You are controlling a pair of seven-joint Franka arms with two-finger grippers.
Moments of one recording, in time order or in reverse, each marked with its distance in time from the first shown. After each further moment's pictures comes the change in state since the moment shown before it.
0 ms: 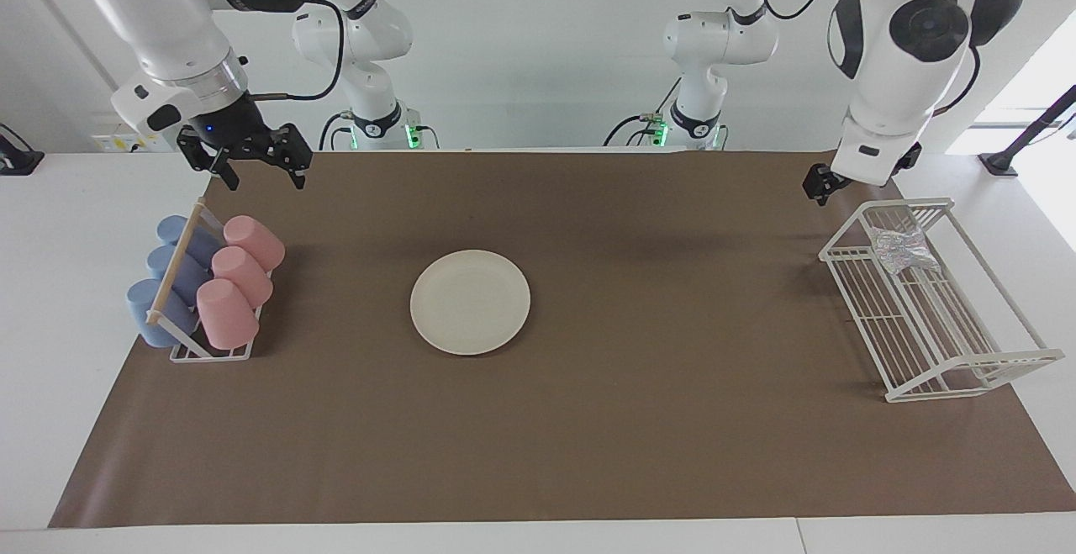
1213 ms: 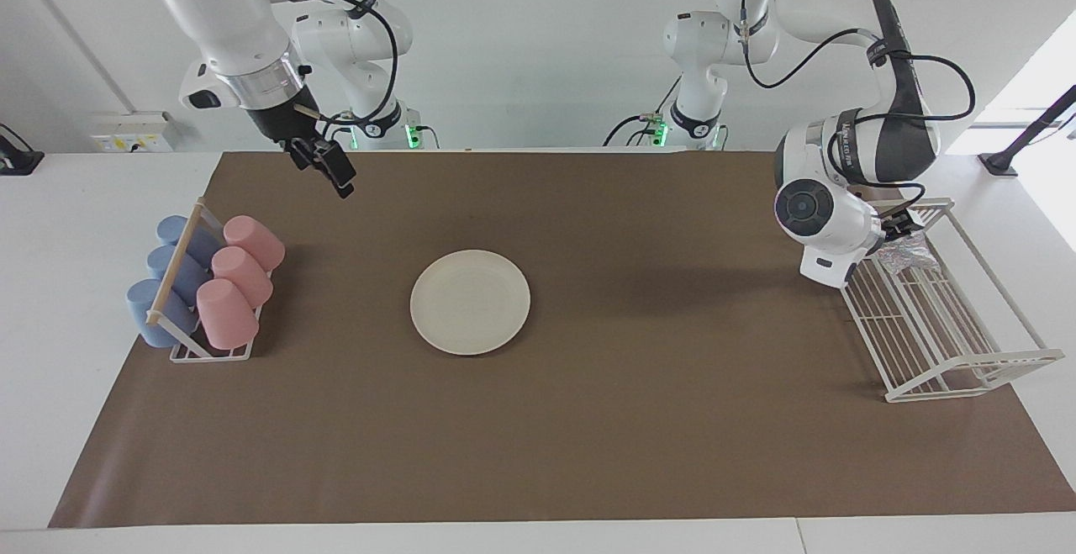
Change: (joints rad) left arm -0.018 0.211 0.011 -0.019 0.360 0.013 -0.183; right arm 0.098 -0.007 0.050 0.000 0.077 -0.027 0.893
